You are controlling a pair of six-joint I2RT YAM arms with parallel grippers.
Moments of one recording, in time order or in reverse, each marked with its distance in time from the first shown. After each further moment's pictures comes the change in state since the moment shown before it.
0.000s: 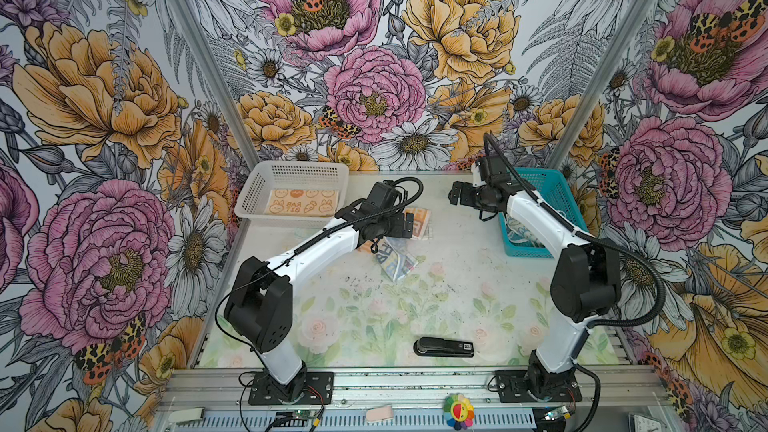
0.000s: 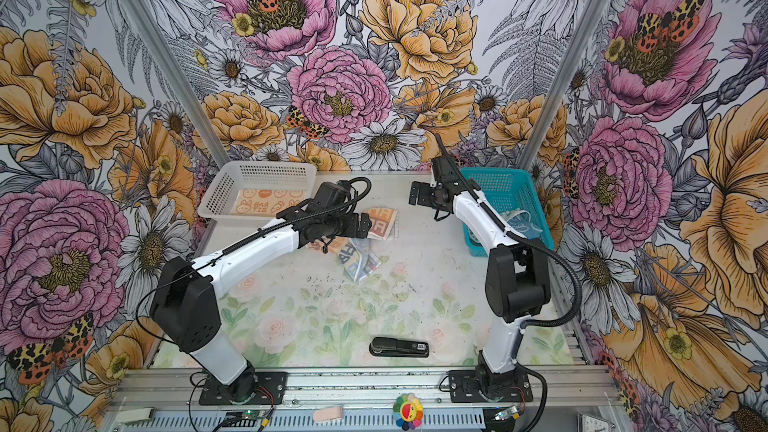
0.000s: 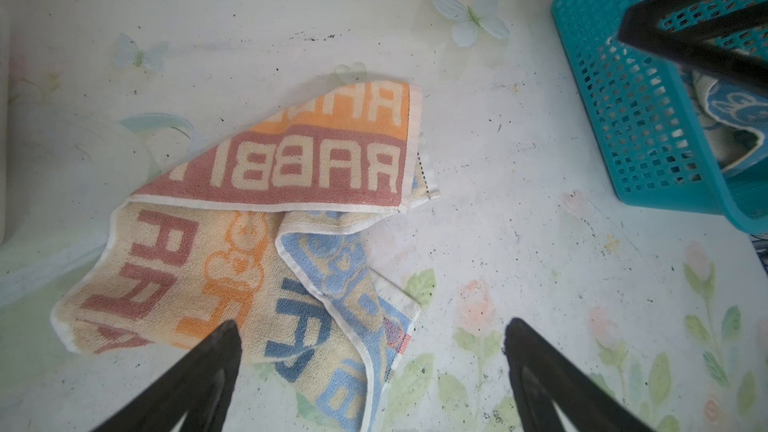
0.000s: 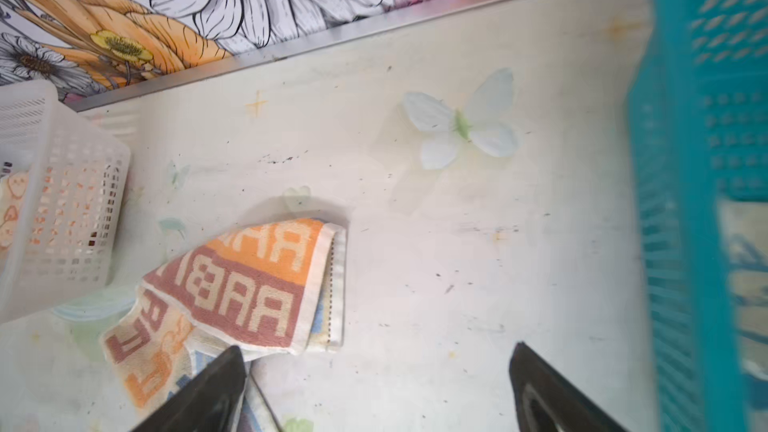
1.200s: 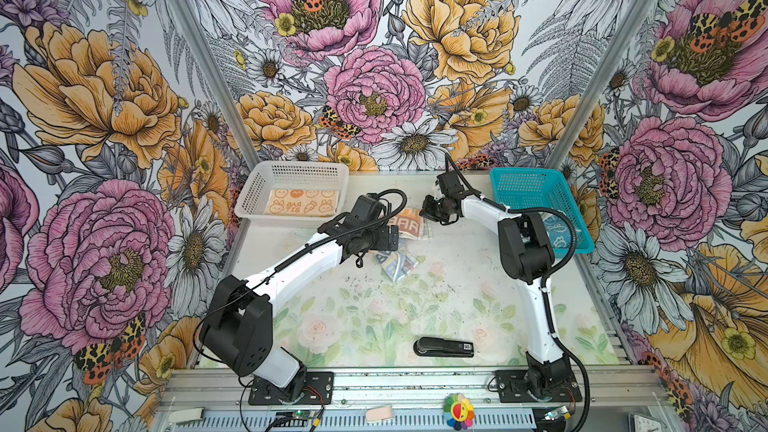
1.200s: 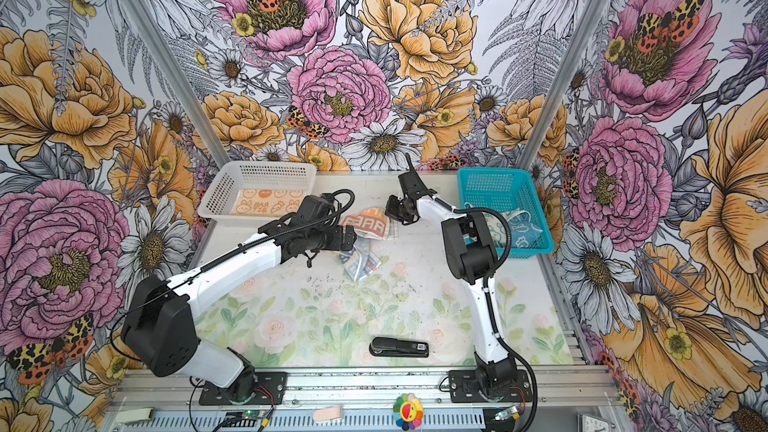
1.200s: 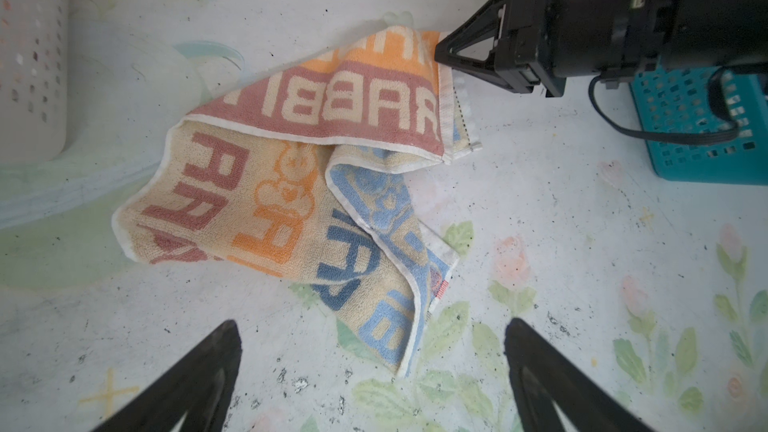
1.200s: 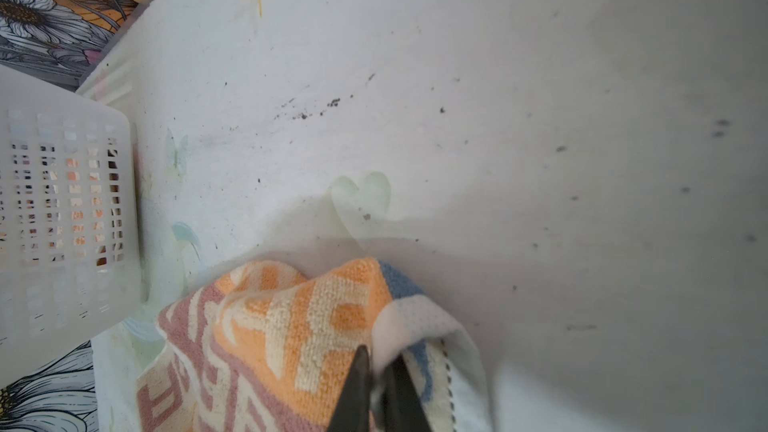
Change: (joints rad) left arm 0.039 -0.146 -0.187 0.005 -0.001 -0.023; right arm 0.098 0.429 0.213 0.152 -0.219 0.224
